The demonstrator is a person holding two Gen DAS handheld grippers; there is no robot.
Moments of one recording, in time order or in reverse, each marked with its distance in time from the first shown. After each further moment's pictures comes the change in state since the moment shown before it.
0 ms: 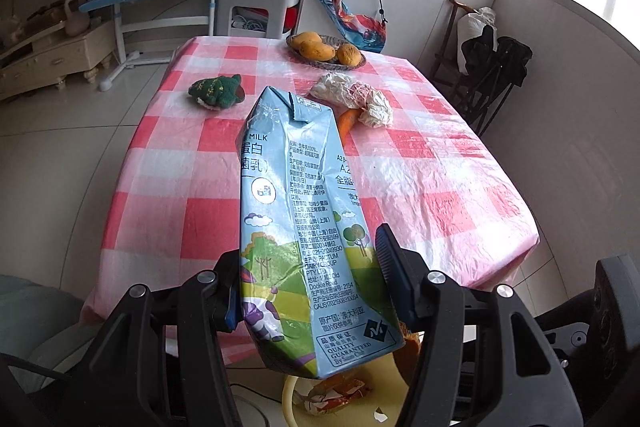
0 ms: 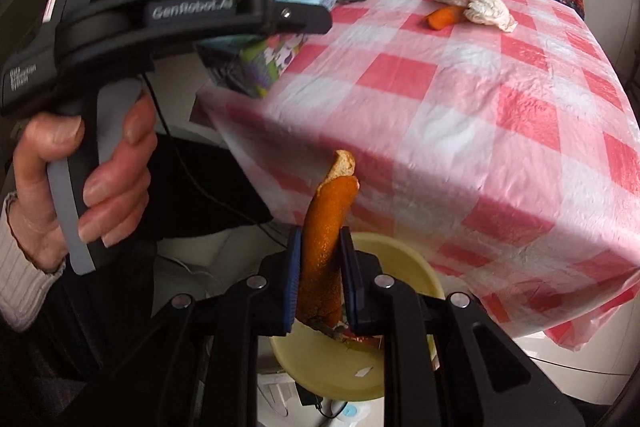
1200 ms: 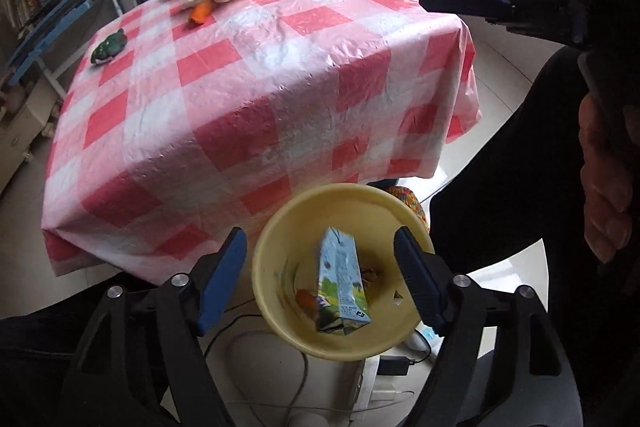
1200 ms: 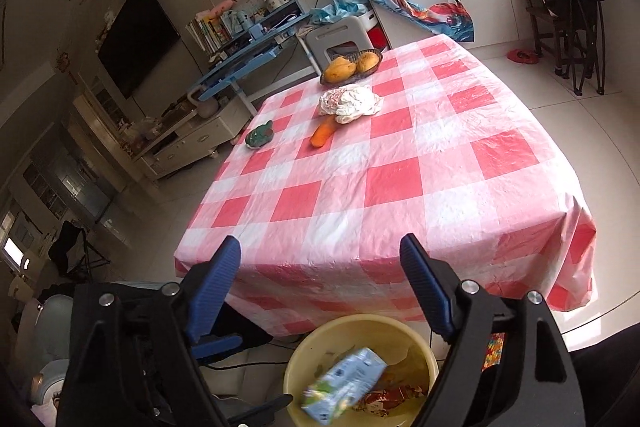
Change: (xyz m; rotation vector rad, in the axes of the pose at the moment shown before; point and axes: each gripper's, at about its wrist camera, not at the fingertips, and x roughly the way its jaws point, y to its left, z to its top) left arm -0.012 -0.095 -0.124 0.422 0.239 -0.008; right arm -0.085 -0.061 -0.020 0.410 -0.476 -0.069
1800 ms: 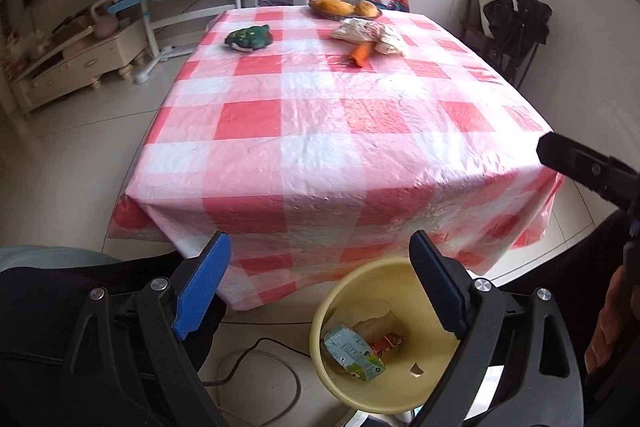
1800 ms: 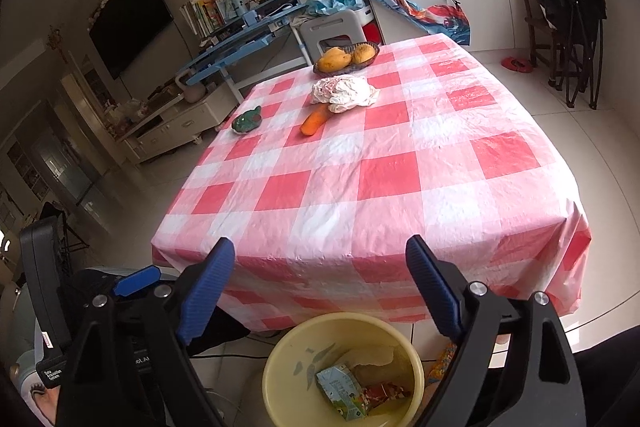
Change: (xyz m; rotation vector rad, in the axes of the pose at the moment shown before) left arm -0.020 0.091 0.006 -0.394 -0.149 0.177; right arm 0.013 0.009 -0.005 -0.060 0.031 -0.069
